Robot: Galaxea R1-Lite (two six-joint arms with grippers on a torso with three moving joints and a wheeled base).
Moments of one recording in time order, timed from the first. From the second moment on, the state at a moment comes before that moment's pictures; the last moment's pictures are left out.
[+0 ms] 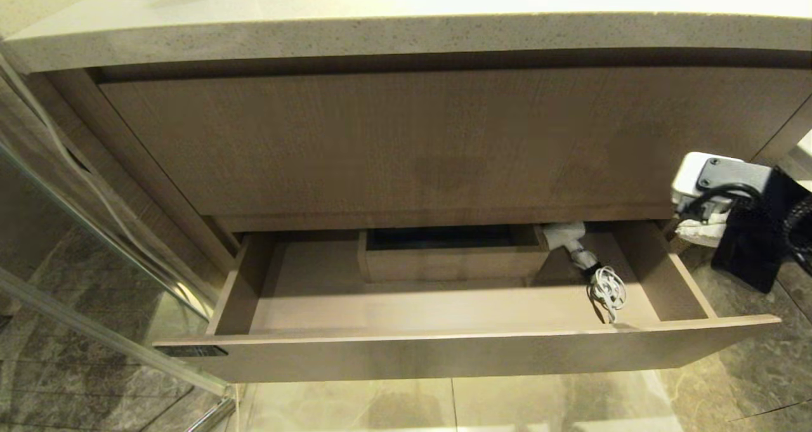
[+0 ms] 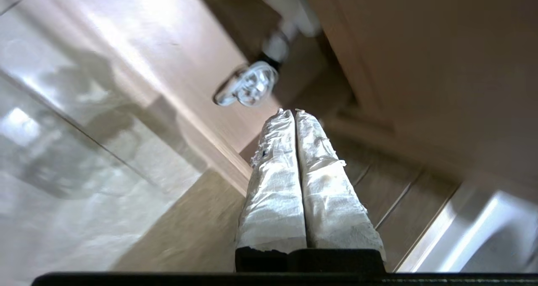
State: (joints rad) left arm 0.00 0.00 0.00 0.00 0.00 0.01; right arm 0.22 1.37 -1.08 0.26 -0.18 -0.90
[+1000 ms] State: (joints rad) left arm 0.00 0.00 0.00 0.00 0.00 0.01; right arm -0.03 1.88 -1.16 0.27 -0.22 -0.80
